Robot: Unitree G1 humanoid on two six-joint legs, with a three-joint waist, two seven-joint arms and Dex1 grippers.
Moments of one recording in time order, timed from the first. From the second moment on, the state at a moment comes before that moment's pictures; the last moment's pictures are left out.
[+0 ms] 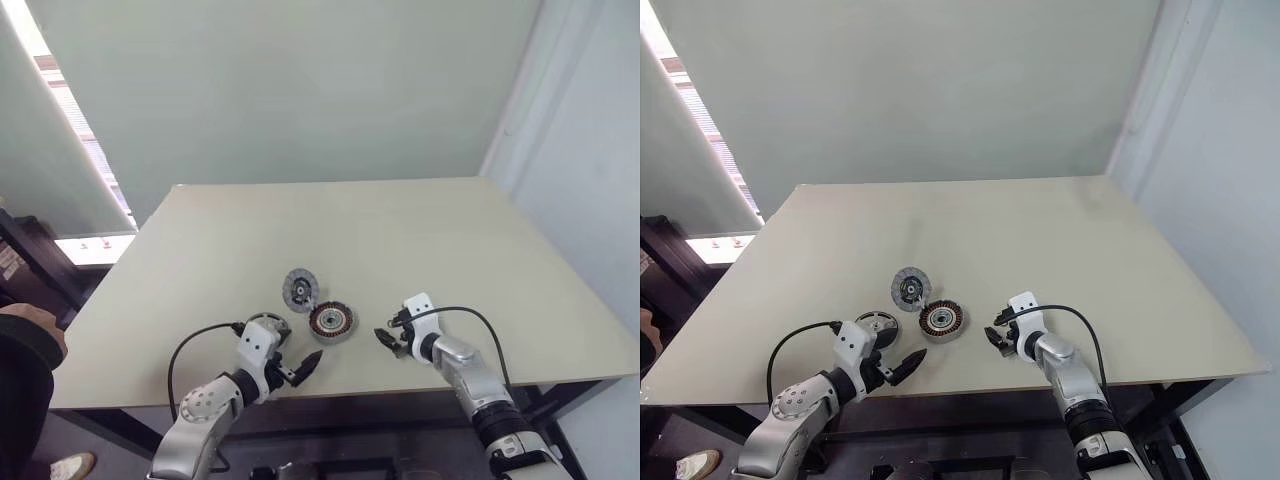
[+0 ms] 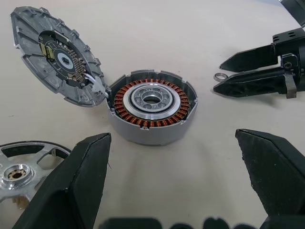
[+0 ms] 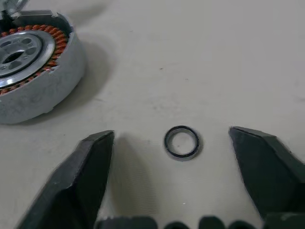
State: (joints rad) left arm 0.12 0.35 -0.07 -0.16 -0.25 0.28 -0.58; right arm -0.35 -0.15 0.10 0.53 0.08 0.16 0.46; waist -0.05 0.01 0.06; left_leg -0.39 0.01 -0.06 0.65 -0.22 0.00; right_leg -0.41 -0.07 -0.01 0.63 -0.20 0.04
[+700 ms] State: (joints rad) left arm 0.12 0.35 -0.06 -0.16 -0.25 0.28 -0.58; right arm -0.34 -0.14 0.09 0.50 0.08 0.16 0.45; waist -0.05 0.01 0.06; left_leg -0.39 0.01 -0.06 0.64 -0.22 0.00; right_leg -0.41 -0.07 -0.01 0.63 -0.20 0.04
